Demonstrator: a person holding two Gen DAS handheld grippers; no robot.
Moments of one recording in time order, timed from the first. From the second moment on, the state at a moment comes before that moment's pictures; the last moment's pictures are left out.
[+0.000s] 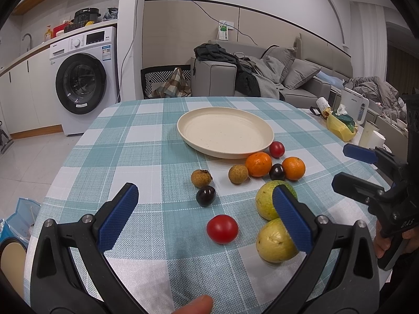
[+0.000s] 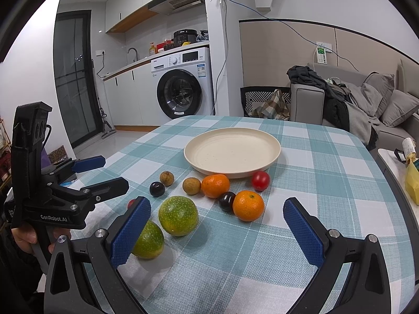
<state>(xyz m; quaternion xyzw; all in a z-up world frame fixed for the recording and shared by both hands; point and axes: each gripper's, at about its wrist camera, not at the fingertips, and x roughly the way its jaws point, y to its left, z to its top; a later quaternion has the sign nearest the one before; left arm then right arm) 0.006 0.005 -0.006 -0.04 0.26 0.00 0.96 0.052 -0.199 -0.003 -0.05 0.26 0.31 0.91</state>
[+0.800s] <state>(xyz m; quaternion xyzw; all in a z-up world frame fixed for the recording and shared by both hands) 0.002 -0.036 -0.020 0.03 0.32 -0.07 0.94 0.059 -0.191 -0.006 -0.08 0.32 0.30 0.89</state>
